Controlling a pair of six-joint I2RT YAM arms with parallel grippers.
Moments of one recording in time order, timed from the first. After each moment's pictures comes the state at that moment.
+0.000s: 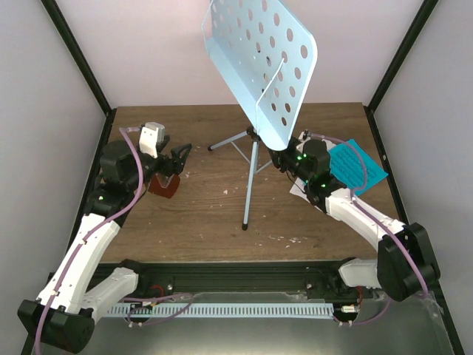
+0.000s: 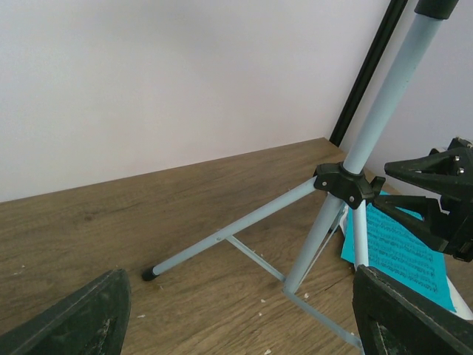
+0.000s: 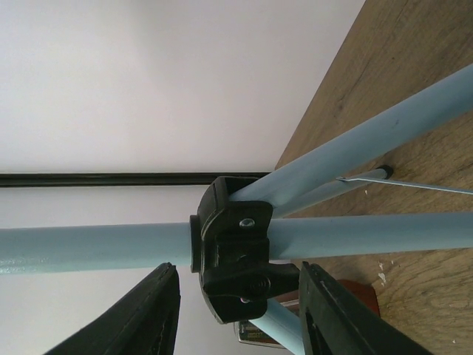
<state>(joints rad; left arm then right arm) -0.28 0.91 0.95 -0.23 0.32 -0.13 0.44 1.28 0.78 0.37 -0.19 1.46</state>
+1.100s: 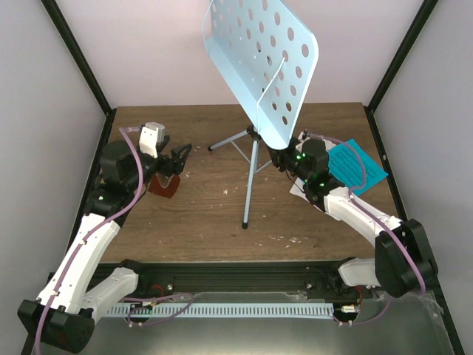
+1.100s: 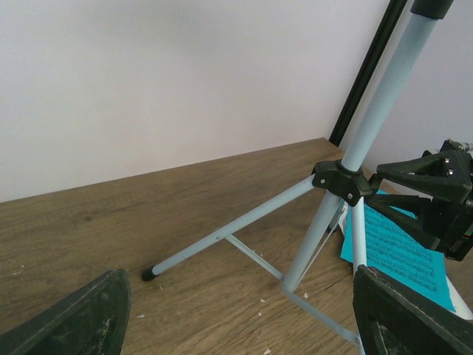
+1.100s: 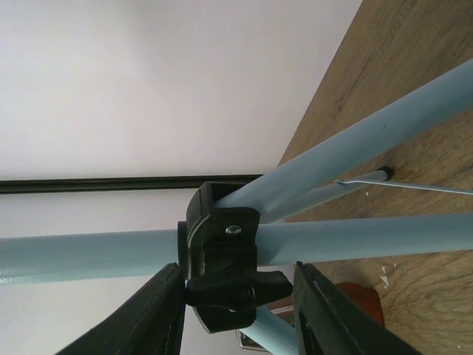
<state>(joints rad) -0.28 0.91 0.95 -0.23 0.32 -0.13 0.44 1.31 0.78 0.39 -0.19 1.48</state>
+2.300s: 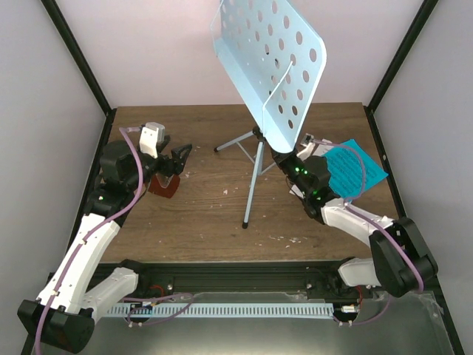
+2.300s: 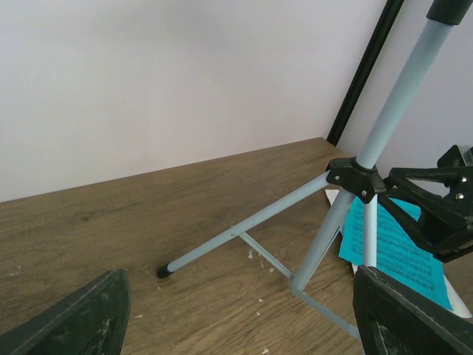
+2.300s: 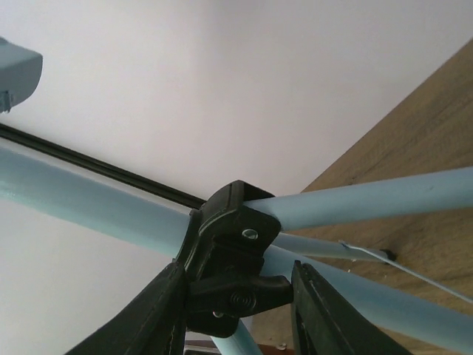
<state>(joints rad) -0.28 0.91 0.95 -0.23 0.33 -0.13 0.47 1.31 0.61 0.74 -0.06 1.19</state>
